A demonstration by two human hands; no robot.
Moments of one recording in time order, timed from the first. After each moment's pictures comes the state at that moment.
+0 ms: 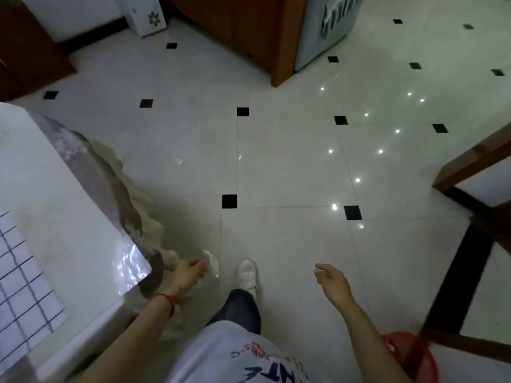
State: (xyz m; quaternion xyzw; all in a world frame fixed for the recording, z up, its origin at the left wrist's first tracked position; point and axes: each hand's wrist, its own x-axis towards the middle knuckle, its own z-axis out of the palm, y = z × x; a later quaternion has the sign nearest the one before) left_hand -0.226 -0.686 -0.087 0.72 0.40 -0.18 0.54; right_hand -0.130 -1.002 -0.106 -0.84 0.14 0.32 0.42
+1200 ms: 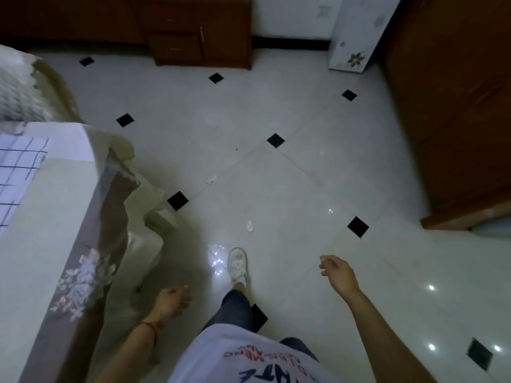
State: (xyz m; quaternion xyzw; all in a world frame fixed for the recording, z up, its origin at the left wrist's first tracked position) left_hand 0.126 -0.337 -0.139 0.36 0.73 0.03 0.59; right_hand 0.492 -0.429 -0.119 -0.83 -0.20 0.45 0.26
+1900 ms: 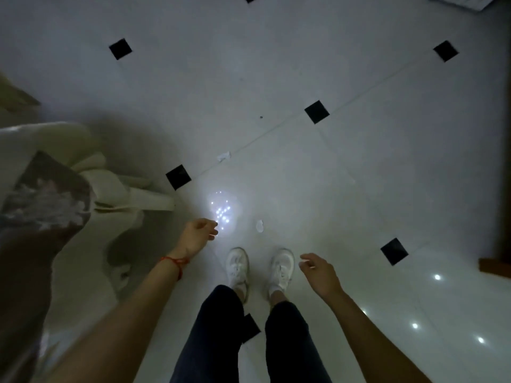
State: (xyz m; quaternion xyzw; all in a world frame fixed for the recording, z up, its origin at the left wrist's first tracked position) left_hand 0.285 -0.029 -0.248 0.38 0.72 0.04 0.58; right_hand 0.545 -0.161 -0.277 -0.77 -0.31 0.55 0.05
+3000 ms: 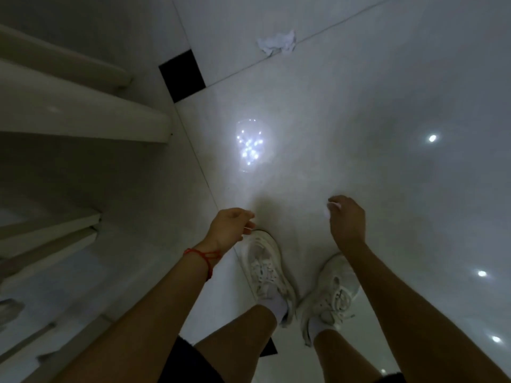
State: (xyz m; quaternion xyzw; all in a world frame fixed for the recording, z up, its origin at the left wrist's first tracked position) left_hand 0.247 -0.051 -0.648 0.17 0.76 0.03 0.63; right_hand 0.468 -0.060 -0.731 -0.80 -0.43 0.43 0.04
